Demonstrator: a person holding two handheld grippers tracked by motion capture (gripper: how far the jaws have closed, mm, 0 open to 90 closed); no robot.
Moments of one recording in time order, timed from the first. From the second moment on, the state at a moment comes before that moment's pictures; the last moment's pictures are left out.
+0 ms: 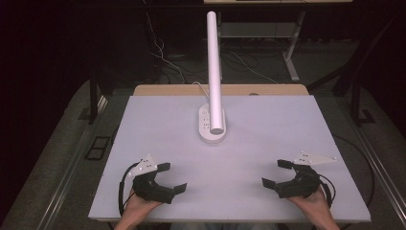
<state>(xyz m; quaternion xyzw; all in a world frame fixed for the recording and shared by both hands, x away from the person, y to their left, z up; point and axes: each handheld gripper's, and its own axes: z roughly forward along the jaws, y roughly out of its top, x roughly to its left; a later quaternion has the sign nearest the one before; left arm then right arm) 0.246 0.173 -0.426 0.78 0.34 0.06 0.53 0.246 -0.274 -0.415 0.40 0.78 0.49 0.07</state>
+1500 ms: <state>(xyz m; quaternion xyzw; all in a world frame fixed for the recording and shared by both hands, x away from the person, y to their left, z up) 0.256 0.169 -0.409 0.81 0.33 0.03 0.49 0.246 -0.272 -0.419 0.39 0.79 0.47 0.06</state>
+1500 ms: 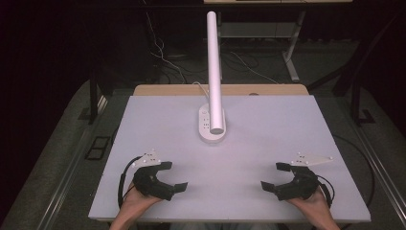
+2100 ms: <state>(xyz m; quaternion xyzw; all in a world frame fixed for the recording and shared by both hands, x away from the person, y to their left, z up) 0.273 0.165 -0.392 0.81 0.33 0.01 0.48 0.246 -0.276 -0.418 0.39 0.79 0.47 0.06</state>
